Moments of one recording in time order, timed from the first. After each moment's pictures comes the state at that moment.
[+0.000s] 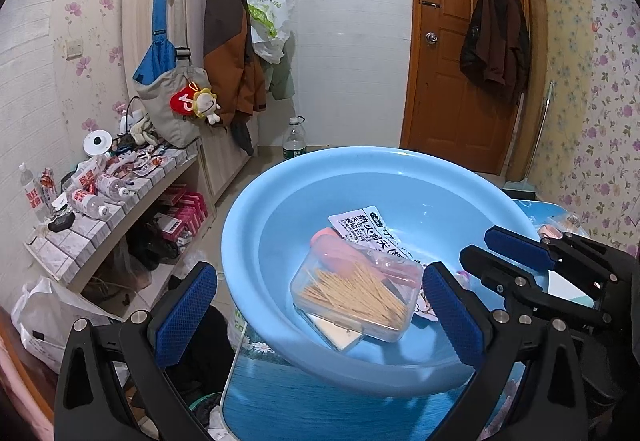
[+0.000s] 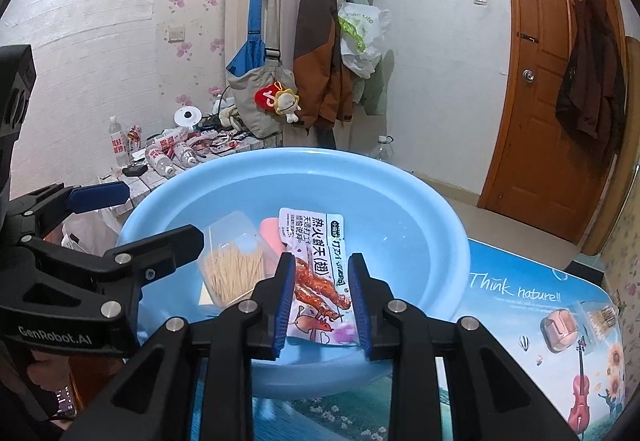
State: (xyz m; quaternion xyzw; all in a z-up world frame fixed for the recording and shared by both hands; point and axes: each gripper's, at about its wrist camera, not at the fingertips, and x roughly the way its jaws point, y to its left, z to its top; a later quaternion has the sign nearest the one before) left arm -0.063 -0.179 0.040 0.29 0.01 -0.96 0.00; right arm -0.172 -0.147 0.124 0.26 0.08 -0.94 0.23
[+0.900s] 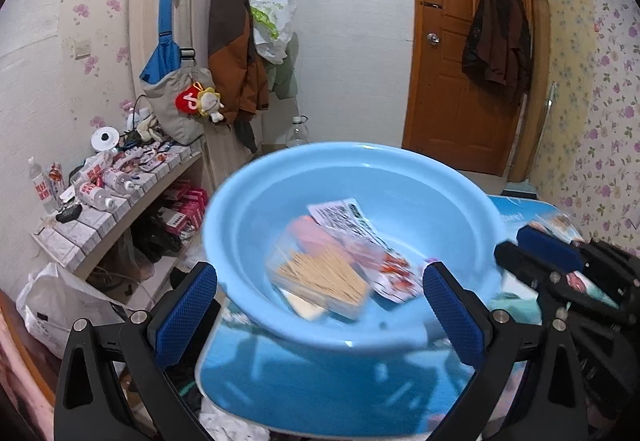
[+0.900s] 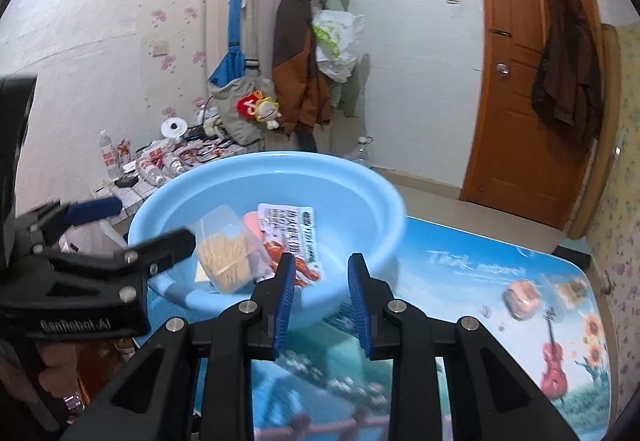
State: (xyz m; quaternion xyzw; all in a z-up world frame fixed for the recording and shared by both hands) left arm -0.036 -0.143 0.042 0.29 0.01 -0.96 0.01; right arm -0.130 -0.092 0.136 0.25 0.05 -0.95 0.19
